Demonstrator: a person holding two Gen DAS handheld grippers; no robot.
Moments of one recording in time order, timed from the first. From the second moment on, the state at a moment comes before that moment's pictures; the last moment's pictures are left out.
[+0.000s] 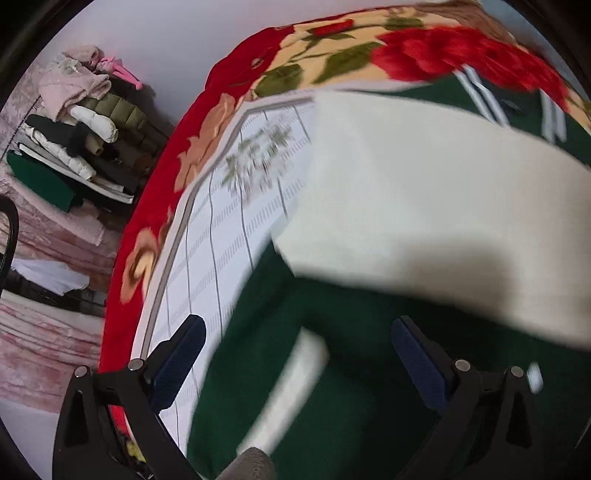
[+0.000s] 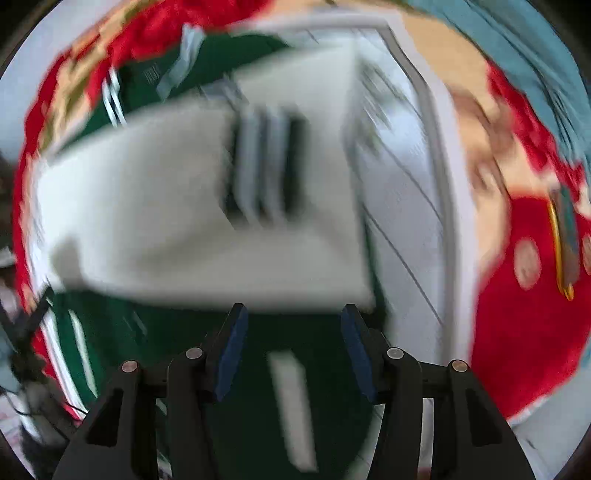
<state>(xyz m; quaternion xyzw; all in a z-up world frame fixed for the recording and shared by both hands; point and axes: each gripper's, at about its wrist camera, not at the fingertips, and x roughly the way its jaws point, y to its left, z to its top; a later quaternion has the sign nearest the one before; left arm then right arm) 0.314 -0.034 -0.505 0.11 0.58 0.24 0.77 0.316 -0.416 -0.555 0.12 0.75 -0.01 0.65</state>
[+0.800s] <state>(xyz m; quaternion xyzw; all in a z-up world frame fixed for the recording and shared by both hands) 0.065 -0.097 -0.552 -0.37 0.63 0.33 0.60 0.234 -0.505 -0.638 0.17 0.81 0.16 0.53</state>
